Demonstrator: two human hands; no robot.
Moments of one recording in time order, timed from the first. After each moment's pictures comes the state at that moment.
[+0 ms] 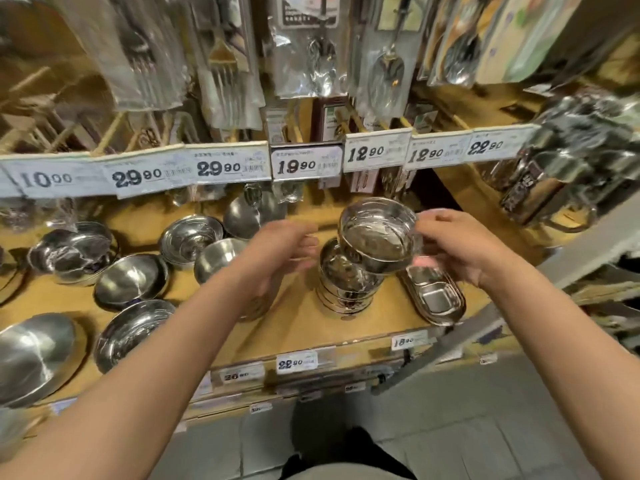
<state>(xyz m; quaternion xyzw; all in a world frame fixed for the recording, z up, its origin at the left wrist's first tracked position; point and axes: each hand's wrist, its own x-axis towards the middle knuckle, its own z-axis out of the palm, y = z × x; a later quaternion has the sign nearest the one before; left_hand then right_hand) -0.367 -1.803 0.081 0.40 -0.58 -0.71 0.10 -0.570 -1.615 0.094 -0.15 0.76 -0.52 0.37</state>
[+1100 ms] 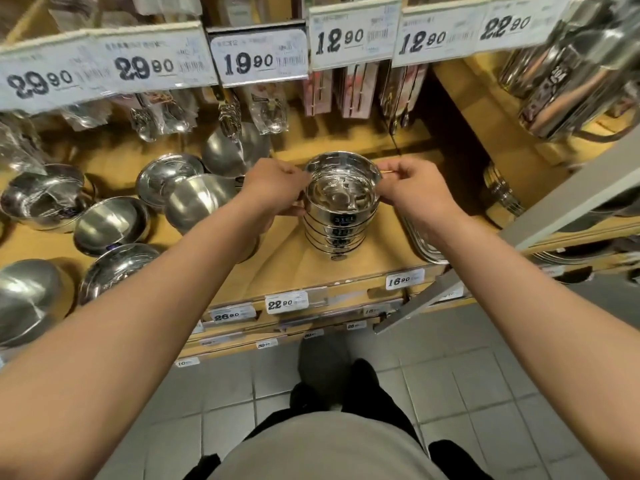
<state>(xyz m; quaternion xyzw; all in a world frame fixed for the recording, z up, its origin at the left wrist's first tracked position) -0.396 -1.779 0.059 0.45 -0.69 -0.56 0.10 -0.538 -1.629 0.041 -0.22 0.77 -0.53 0.28</state>
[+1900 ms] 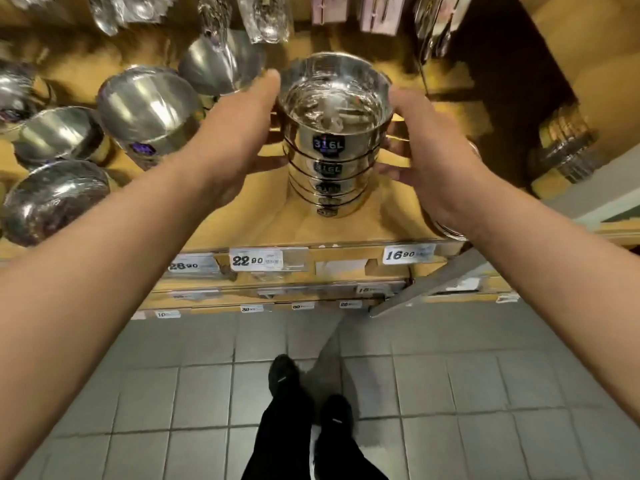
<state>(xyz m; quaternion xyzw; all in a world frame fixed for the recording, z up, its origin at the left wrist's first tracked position) -0.388 -1.751 0.009 0.45 -0.62 -0.61 0.20 -0.542 -1.621 0.006 -0.22 0.72 -0.54 0.38</state>
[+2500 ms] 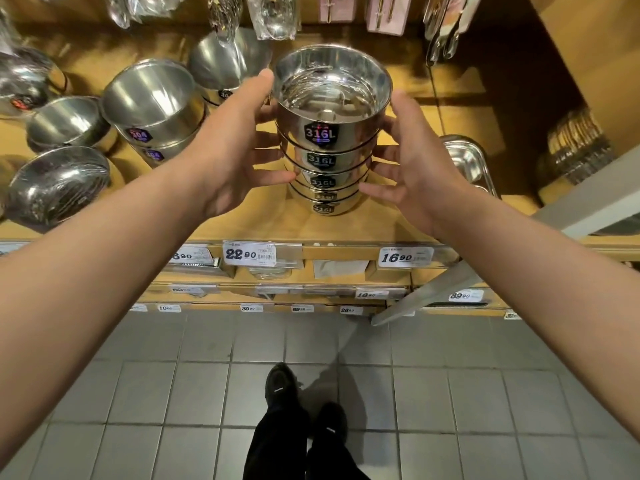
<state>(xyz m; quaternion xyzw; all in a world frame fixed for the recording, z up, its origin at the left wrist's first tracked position) -0.385 -1.733 0.002 0.45 -0.56 -0.67 0.18 -0.538 -1.616 -0.012 -0.18 0.67 -0.54 0.47</state>
